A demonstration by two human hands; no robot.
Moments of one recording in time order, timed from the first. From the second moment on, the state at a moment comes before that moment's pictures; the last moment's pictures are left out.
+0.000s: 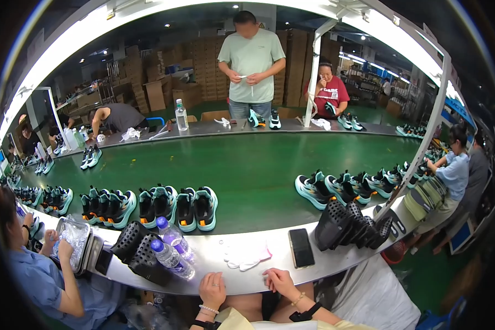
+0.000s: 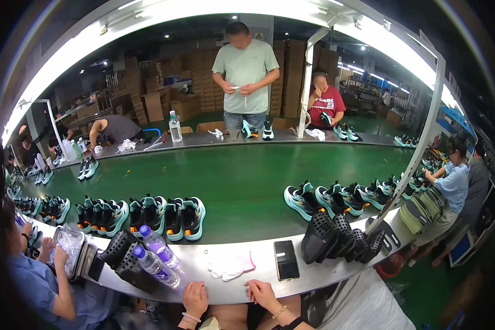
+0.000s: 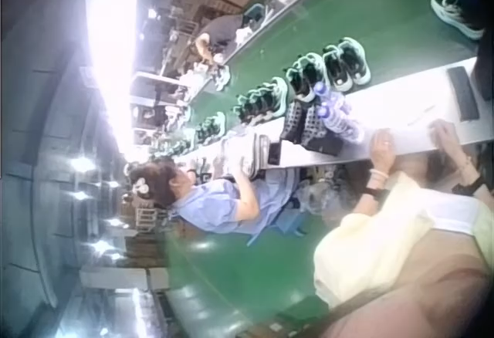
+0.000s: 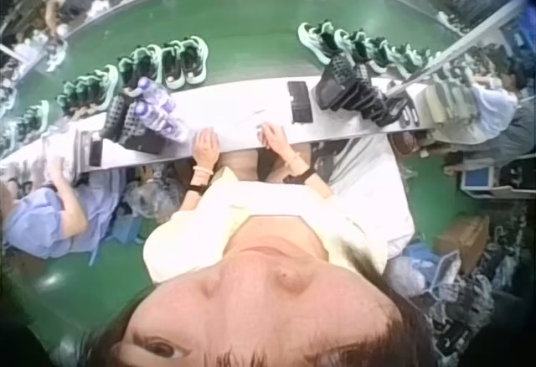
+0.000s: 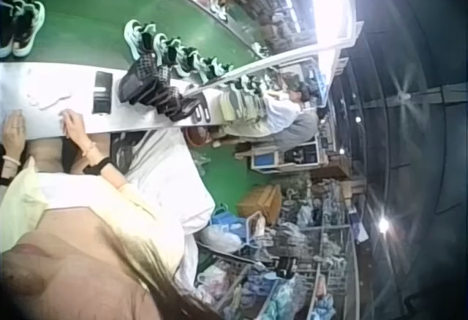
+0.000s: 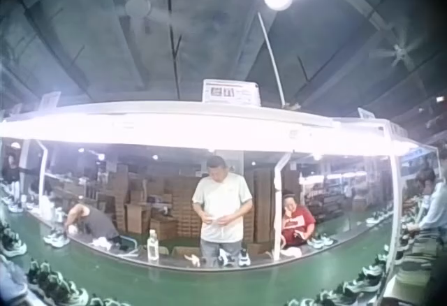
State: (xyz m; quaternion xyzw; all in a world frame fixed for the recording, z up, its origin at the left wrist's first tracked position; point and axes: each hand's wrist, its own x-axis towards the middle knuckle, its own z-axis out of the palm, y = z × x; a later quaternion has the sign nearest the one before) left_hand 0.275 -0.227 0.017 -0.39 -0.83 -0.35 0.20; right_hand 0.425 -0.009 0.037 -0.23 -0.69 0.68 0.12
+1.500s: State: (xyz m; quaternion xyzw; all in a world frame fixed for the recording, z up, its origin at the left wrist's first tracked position) left_hand 0.279 -0.224 0.019 -0.39 -0.82 -0.36 0.20; right_hand 0.426 -0.007 0.026 -0.22 -0.69 0.67 0.13
